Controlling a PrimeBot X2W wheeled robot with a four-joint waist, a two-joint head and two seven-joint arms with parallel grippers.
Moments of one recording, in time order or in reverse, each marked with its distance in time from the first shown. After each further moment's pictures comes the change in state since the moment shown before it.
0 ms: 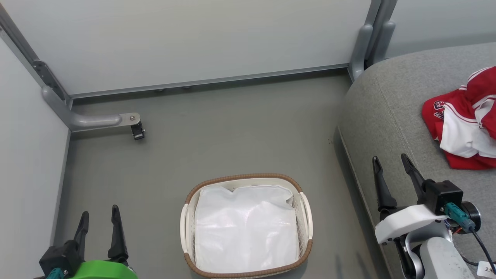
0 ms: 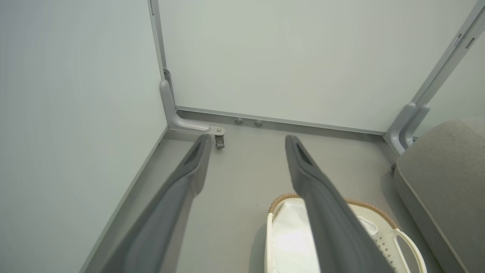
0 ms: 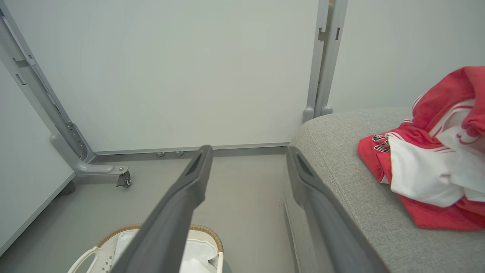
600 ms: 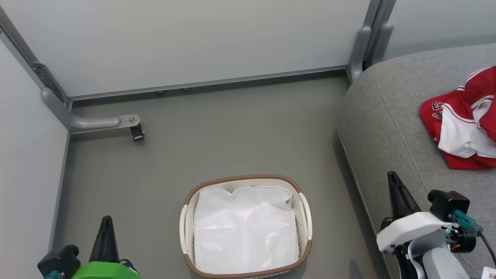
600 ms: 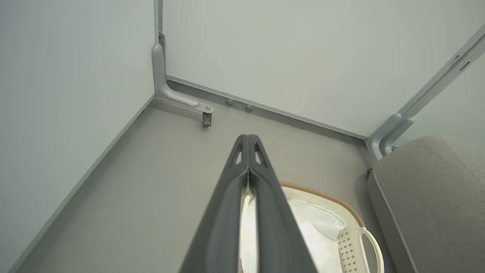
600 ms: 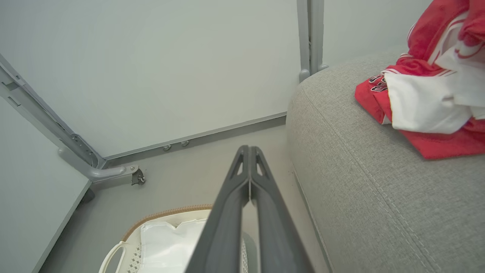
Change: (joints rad) left arm 0.005 -0.017 -0.019 0.033 -0.158 0.000 0.046; right arm 0.030 0.012 -0.010 0.048 0.163 0.000 0.049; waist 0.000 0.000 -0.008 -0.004
